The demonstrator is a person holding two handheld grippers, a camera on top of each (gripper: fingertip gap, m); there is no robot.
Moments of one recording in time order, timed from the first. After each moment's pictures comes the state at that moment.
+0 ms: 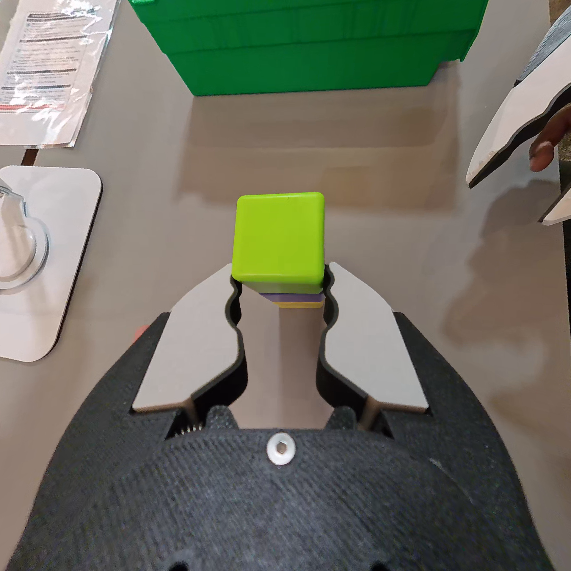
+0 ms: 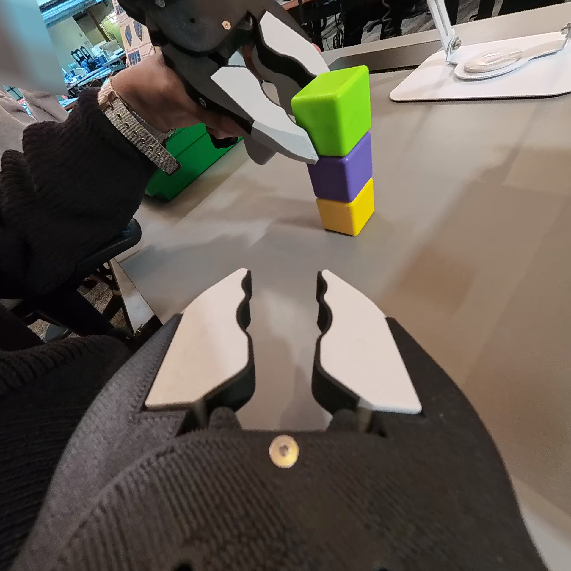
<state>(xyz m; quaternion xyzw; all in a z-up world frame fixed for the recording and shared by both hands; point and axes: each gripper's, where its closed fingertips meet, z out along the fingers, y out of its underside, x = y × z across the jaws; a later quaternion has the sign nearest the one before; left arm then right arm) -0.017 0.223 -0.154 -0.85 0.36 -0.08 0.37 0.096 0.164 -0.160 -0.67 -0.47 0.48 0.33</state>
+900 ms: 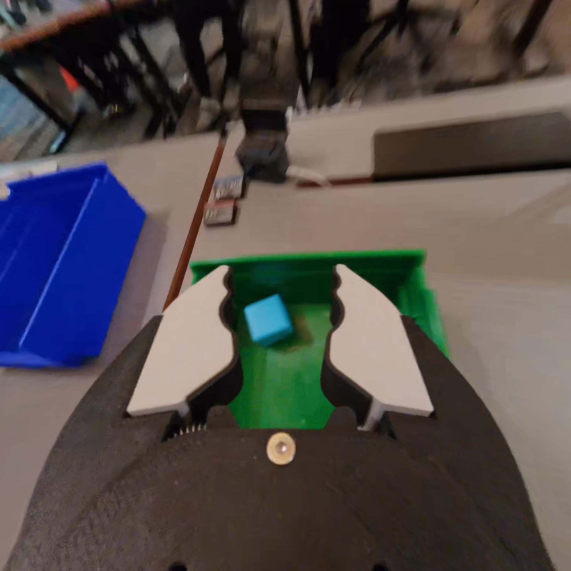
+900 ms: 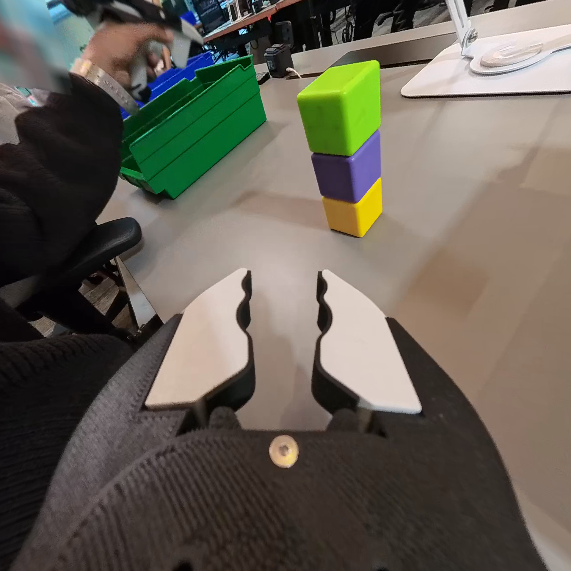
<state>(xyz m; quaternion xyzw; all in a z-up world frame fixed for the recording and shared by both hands) -0.442 0.060 -0.081 -0.82 -0.30 0.28 0.39 0.088 0.161 -0.161 -0.66 -0.48 0.48 0.32</state>
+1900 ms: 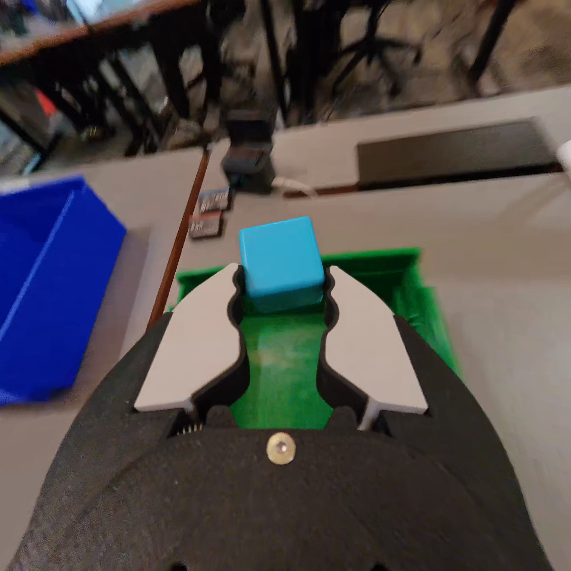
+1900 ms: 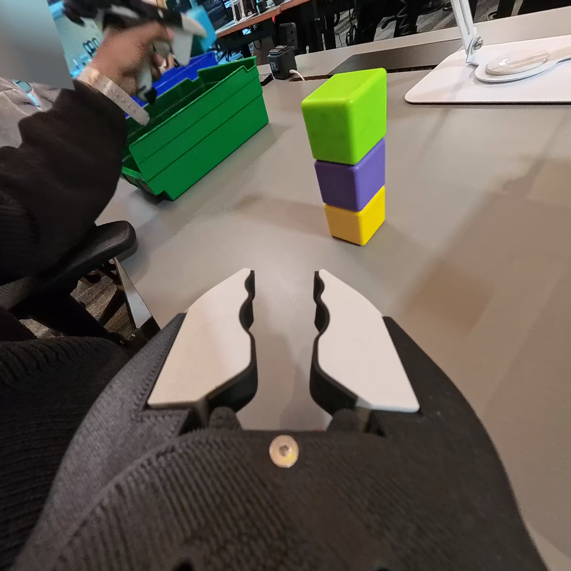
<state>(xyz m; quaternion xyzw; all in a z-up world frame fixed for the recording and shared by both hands) -0.443 0.064 -0.085 -0.82 -0.27 0.26 0.44 0.079 0.161 -0.160 -0.66 -0.48 0.48 0.32</state>
